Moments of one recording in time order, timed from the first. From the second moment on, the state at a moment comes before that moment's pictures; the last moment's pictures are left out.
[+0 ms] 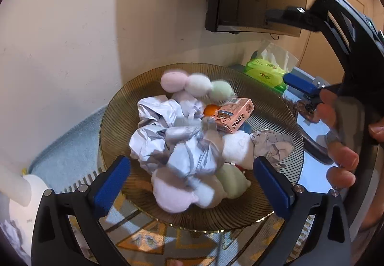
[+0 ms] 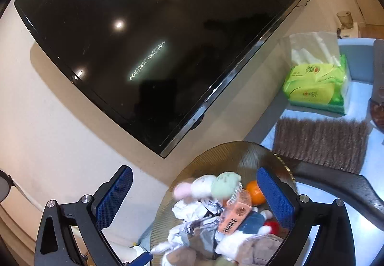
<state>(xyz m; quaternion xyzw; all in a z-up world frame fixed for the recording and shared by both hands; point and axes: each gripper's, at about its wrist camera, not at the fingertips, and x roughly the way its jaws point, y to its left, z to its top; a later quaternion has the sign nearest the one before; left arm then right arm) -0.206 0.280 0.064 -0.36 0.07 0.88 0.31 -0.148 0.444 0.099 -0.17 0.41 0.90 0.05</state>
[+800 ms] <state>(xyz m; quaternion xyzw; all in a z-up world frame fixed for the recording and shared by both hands) -0.163 0.064 0.141 -0.31 0.06 0.94 0.12 -0.122 0.237 0.160 -0.23 0.22 0.95 -0.07</state>
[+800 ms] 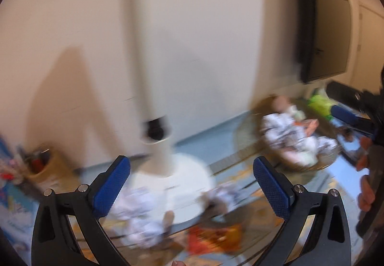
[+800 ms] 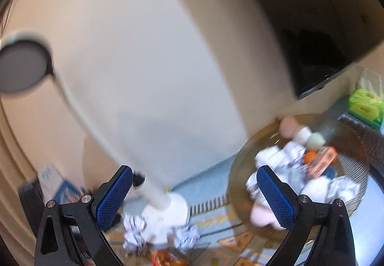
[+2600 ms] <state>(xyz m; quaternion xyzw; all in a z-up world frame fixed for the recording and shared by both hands) -0.177 0.012 -0.009 -0.45 0.02 0.89 0.05 -0.191 0.129 -0.008 -0.40 0.13 0.90 -0.11</state>
